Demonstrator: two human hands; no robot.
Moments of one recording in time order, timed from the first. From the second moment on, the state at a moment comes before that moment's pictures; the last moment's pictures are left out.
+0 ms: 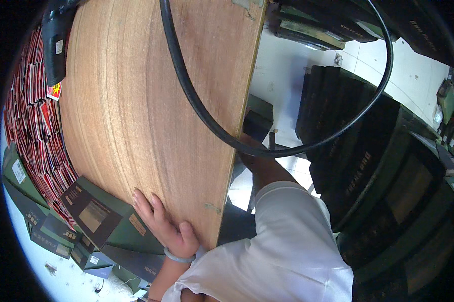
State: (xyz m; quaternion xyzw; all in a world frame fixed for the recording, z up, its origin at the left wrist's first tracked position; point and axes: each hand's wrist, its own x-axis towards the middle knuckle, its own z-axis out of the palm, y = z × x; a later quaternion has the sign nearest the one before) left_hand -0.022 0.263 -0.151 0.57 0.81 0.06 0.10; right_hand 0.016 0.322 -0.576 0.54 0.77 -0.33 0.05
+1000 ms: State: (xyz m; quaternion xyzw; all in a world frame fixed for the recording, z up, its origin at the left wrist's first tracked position) left_hand -0.026 0.254 -0.161 0.57 0.80 0.15 0.08; right_hand 0.133 0.343 -0.257 0.84 0.31 -0.44 -0.07
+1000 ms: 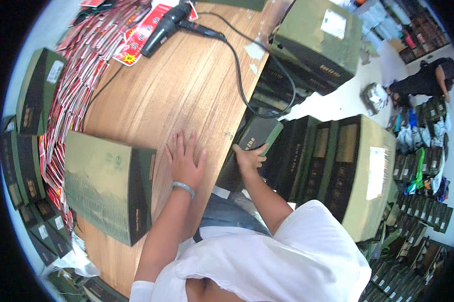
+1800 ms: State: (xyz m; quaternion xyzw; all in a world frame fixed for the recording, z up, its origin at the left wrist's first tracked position) left_hand -0.011 0.089 -0.099 0.40 0.64 0.55 0.35; right_hand 0.189 0.232 -0.024 0.67 0.37 -0.53 -0.35
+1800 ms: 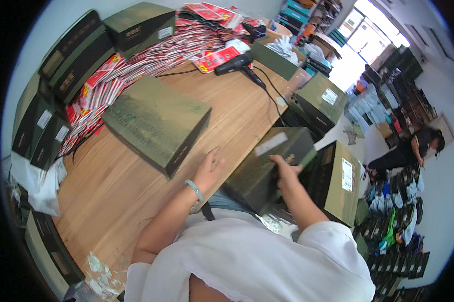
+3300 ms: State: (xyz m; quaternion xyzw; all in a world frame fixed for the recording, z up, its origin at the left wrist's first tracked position) left_hand -0.013 -0.392 -0.114 -0.14 0.54 0.82 -0.08; right_hand -0.024 0.091 -0.012 0.01 0.95 -0.20 -0.22
